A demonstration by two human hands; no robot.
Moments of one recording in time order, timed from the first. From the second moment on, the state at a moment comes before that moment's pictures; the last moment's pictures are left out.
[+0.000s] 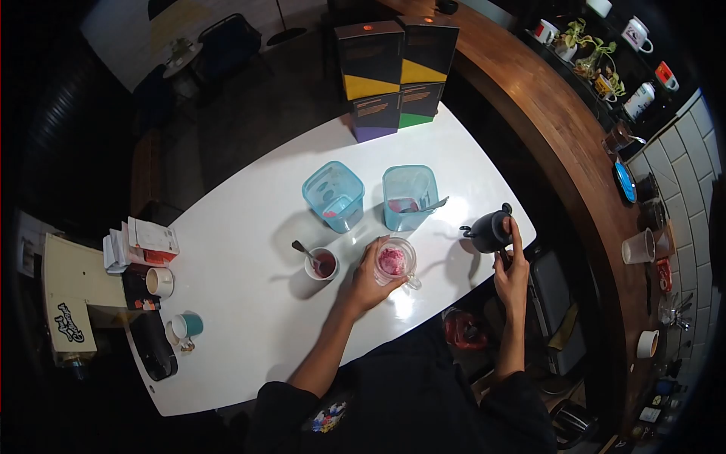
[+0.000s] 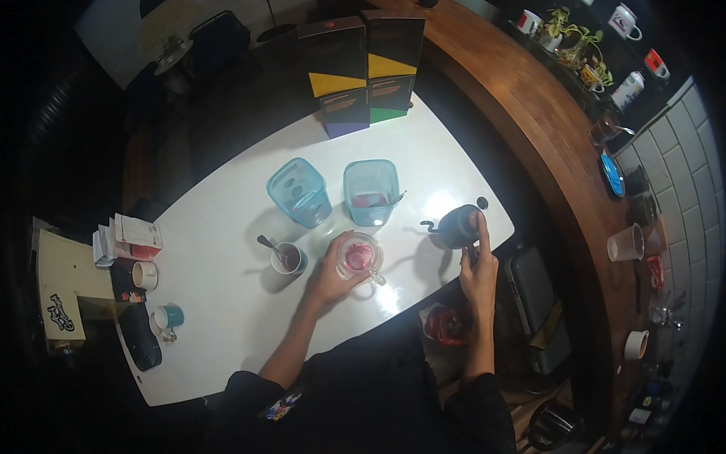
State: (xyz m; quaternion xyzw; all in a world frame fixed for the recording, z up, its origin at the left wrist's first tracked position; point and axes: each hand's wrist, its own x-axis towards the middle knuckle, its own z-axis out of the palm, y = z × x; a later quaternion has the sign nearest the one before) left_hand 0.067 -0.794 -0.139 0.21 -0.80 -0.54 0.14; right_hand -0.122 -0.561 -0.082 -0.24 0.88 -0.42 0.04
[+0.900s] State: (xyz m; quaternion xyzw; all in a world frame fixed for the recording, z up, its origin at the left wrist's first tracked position) left_hand 0.053 -0.775 -0.143 0.18 -0.83 -0.50 0.16; right_hand -0.106 -0.564 -0.072 -0.30 0.86 -0.42 0.01
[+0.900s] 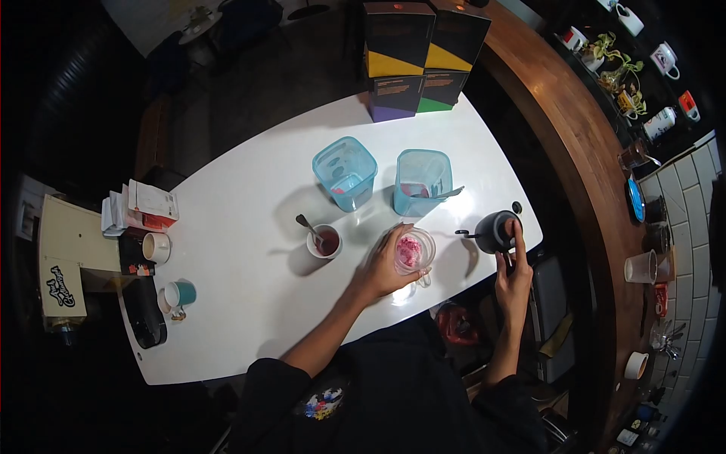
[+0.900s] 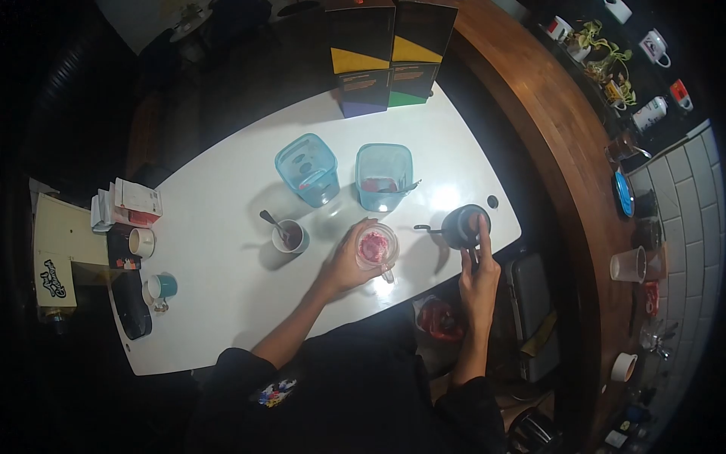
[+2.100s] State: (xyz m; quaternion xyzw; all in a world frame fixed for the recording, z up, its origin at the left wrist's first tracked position) left_hand 0.037 -0.768 -0.181 0.11 -0.80 -0.54 0.25; right_hand -0.096 -0.575 -0.025 -0.38 0.87 -0.32 -0.07
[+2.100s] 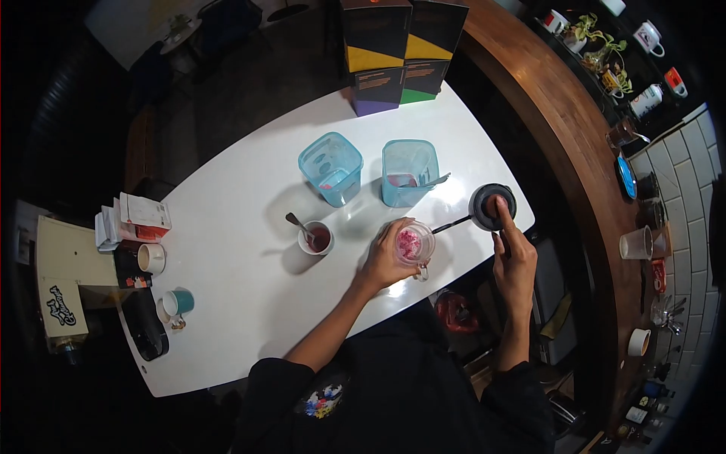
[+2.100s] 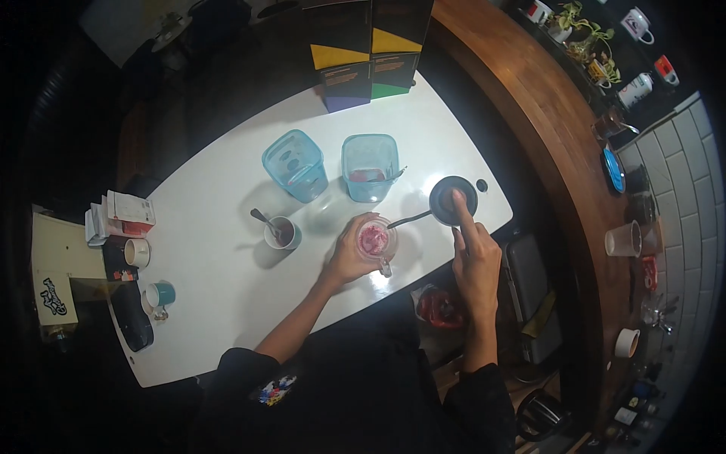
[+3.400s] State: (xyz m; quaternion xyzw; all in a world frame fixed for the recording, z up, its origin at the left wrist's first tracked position) left_hand 0.034 -0.765 -0.184 0.15 -0.79 -0.55 0.24; right_hand -0.093 -0.573 -0.011 -0.36 0.83 -0.42 -0.03
